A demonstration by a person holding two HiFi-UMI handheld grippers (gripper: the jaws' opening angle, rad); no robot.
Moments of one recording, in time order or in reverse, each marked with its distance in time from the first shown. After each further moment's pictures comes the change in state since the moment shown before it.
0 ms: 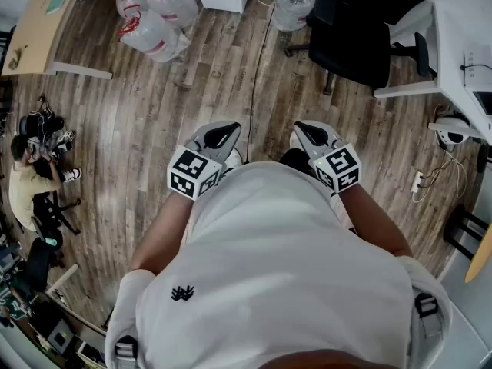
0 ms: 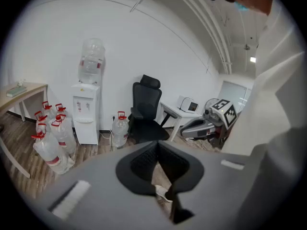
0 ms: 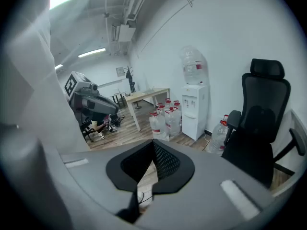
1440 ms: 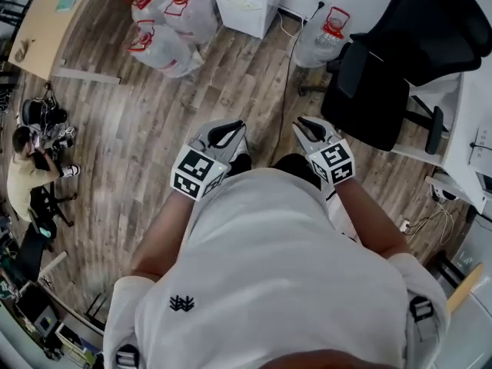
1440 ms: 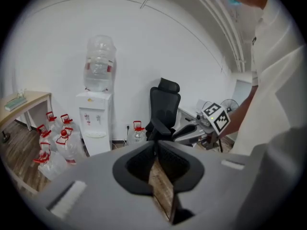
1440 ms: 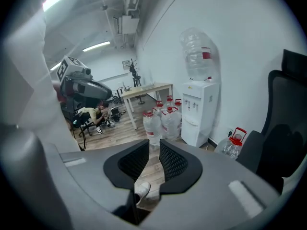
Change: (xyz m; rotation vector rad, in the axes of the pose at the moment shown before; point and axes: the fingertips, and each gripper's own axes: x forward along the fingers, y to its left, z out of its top) left arm 0.115 0.171 0.122 0.007 0.000 0.072; right arm 0.172 -0.177 0.088 -0.059 0.087 0.065
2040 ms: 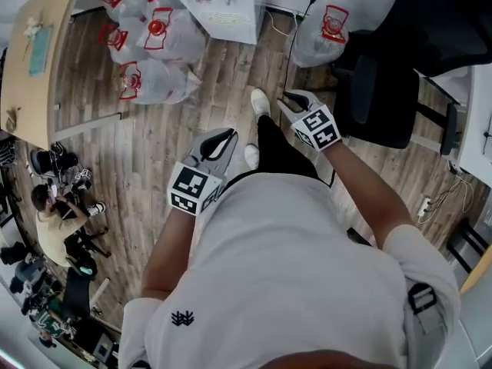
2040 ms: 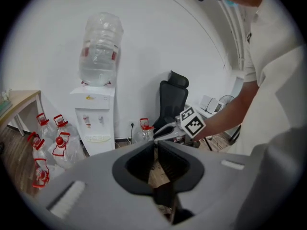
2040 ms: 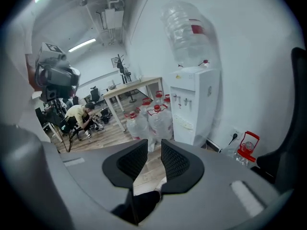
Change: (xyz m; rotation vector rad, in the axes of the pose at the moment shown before) left arm 0.083 0.155 0.049 0.012 0.110 -0.065; right arm 0.197 -0.146 0.048 0.088 0.061 -0.032
